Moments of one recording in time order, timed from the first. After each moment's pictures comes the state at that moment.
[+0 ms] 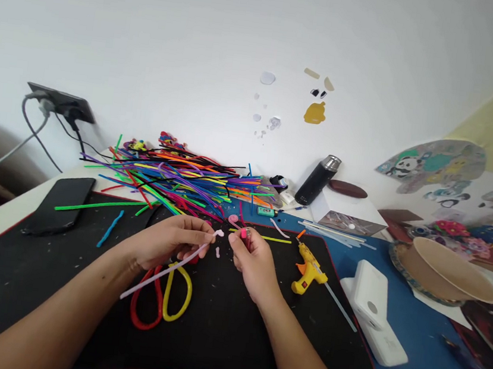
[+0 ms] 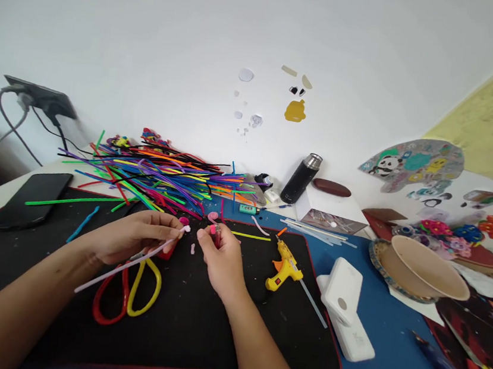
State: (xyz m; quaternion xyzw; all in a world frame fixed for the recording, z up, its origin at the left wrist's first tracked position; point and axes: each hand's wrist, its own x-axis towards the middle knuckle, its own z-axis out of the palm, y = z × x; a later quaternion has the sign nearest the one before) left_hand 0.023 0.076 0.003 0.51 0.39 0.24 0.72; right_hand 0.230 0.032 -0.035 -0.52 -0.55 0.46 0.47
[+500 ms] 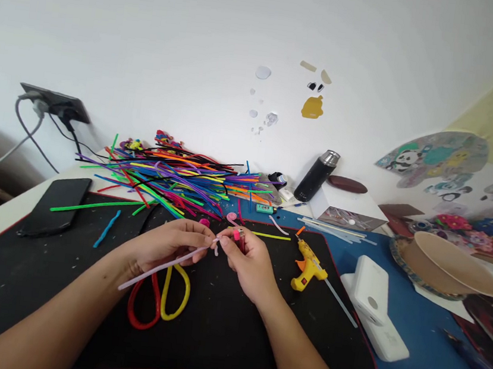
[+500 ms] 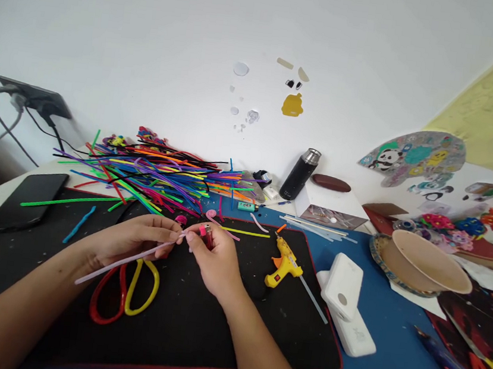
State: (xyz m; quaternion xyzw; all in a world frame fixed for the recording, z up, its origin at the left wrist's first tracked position) left_hand 0.030 0.072 -0.002 0.46 0.37 0.21 0.78; right_hand 0.227 0.026 -0.023 -0.44 -0.54 0.53 0.49
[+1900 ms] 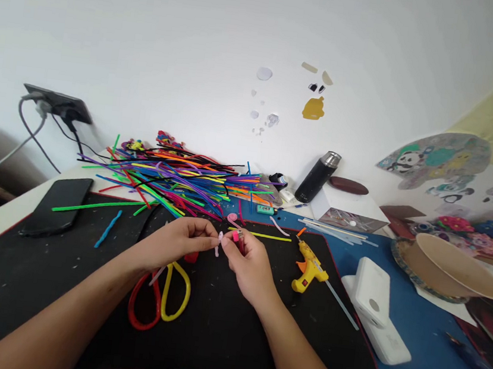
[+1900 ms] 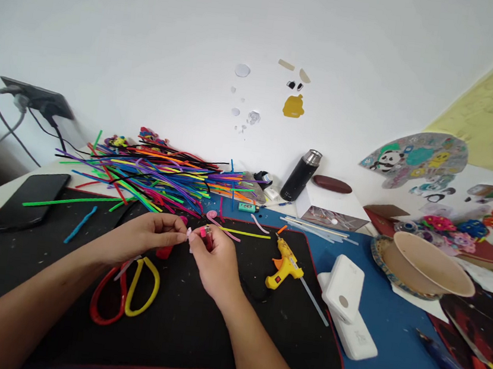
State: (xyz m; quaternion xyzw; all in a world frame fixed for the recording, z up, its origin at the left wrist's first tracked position) left_hand 0.031 0.073 -0.007 0.64 0.40 0.24 0.61; right_hand 0.224 0.027 -0.031 -0.50 -0.53 0.48 0.48
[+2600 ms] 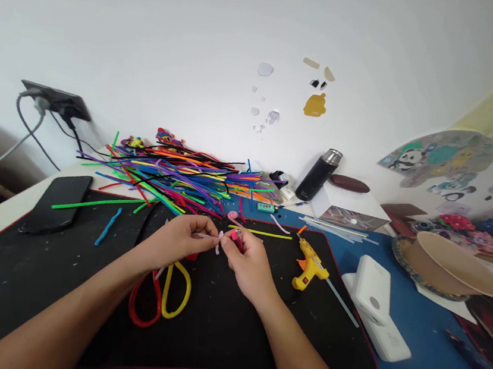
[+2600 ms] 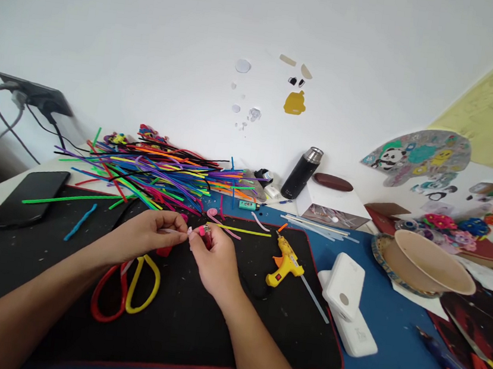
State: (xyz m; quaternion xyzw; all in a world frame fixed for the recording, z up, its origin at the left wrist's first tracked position) left_hand 0.036 0.072 -0.008 0.67 0.44 0.24 0.56; right_hand 0.223 0.027 -0.031 -0.50 -0.54 0.49 0.47
